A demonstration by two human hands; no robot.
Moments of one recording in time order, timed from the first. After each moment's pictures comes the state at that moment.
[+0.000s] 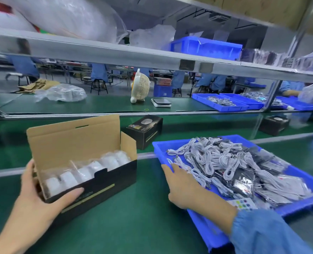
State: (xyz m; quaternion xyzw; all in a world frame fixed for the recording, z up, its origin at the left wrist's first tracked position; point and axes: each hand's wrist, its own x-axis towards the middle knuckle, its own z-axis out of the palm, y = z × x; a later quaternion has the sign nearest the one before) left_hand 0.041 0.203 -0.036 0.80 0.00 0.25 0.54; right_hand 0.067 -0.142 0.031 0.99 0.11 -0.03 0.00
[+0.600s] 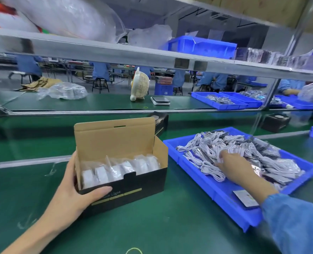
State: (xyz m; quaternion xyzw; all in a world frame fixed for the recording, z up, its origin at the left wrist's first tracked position) left_hand 0.009 0.113 -0.002 0.76 -0.14 0.18 0.61; right_hand 0.100 -0.322 0.031 0.99 -0.12 0.06 -0.01
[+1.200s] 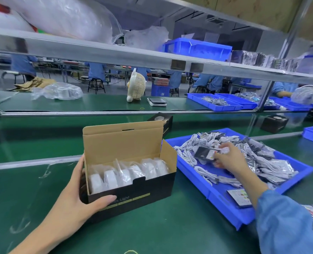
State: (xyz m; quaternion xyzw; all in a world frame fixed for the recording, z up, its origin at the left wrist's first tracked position) left_hand -0.004 0.099 0.000 0.80 -0.13 0.16 0.56; right_hand 0.110 -0.316 0.042 0.86 -0.19 0.15 -0.45
